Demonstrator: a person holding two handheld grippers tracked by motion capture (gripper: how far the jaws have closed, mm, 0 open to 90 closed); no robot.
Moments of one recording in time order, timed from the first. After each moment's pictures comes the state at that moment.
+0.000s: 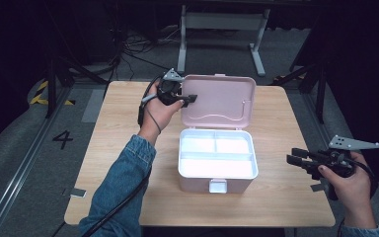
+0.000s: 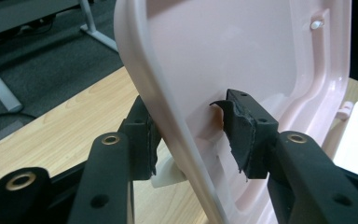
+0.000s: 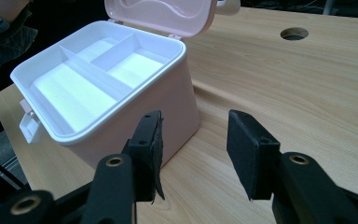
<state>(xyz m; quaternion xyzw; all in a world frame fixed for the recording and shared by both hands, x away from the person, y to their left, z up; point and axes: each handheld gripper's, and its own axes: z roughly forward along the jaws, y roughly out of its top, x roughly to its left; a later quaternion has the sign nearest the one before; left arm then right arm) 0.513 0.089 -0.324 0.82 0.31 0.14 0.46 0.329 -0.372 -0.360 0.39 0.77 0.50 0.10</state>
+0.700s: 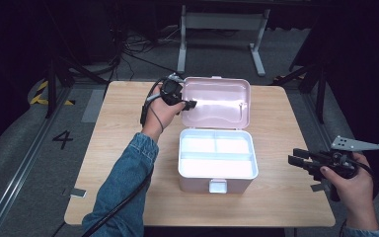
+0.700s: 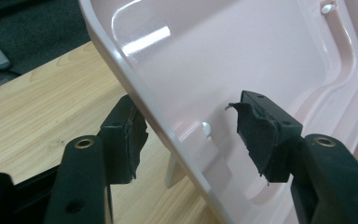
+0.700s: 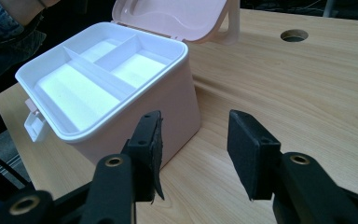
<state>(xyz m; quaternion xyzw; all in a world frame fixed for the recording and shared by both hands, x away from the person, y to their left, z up) 0.530 0.086 -0.346 0.84 0.35 0.10 0.41 0.325 -0.374 -0.357 0.39 0.77 0.50 0.11</state>
